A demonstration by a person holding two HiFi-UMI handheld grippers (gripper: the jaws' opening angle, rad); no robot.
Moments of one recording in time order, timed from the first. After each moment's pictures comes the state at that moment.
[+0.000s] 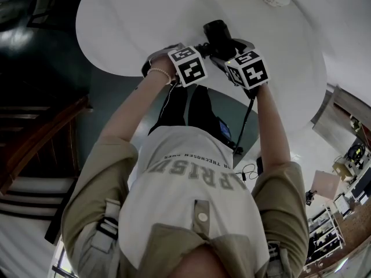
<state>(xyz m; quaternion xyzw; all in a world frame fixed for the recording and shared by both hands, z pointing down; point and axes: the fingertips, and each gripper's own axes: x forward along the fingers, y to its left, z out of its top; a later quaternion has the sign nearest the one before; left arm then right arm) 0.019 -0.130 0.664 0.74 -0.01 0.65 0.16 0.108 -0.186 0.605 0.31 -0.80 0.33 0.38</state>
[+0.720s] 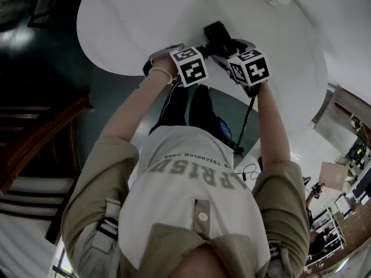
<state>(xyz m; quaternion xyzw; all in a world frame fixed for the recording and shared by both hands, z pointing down) 0.016 -0.123 0.668 0.74 0.01 0.66 0.15 0.111 -0.185 0.616 0.32 -0.80 0.35 0.37</state>
